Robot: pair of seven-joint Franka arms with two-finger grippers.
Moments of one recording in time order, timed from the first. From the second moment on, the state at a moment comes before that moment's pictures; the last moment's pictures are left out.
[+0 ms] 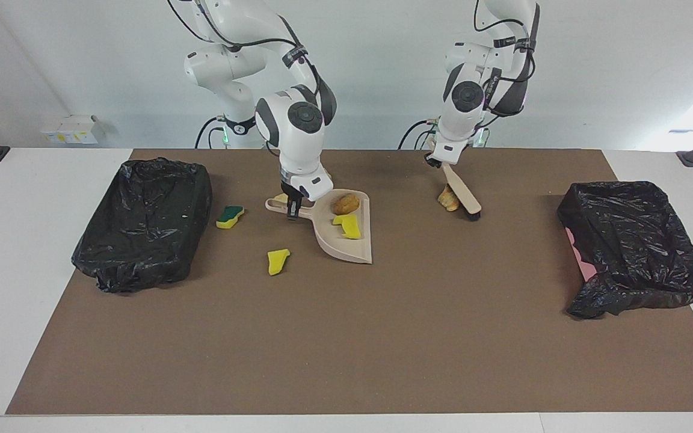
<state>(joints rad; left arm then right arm) -0.55 -0.31 -0.02 -2.64 -0.09 2.05 -0.83 0.45 0.11 0.03 -2.10 -0.17 2.08 -0.95</state>
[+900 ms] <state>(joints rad) -0.80 0.04 -0.04 -2.32 -0.33 2.25 -0.49 0.45 0.11 0.03 -2.10 -0.16 2.08 -0.94</state>
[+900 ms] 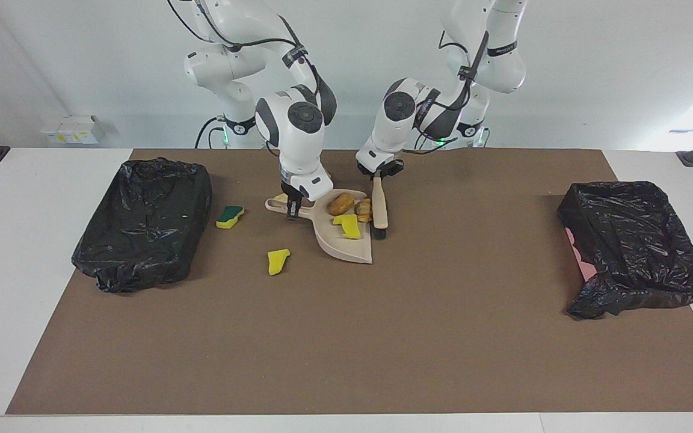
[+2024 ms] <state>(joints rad) -0.72 -0.04 -0.03 -2.26 -0.27 1.97 -0.68 0.38 0.08 0.03 -2.10 -0.16 2.09 -0.95</state>
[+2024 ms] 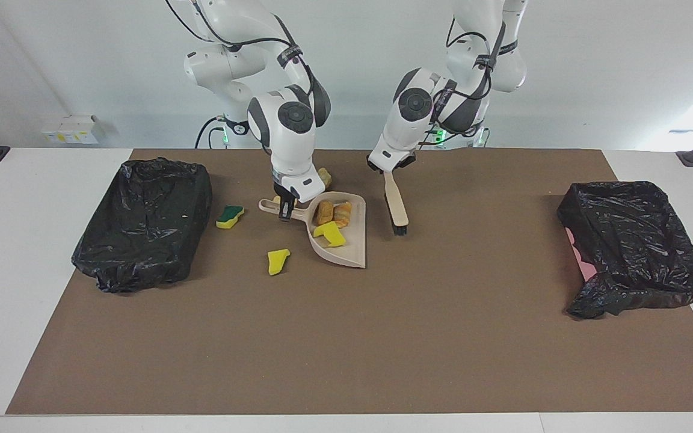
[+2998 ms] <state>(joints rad) -0.89 -0.12 -0.04 -2.48 -0.33 2.18 -0.76 -0.23 -0.07 0.02 -1.98 -0.03 1.95 -1.62</state>
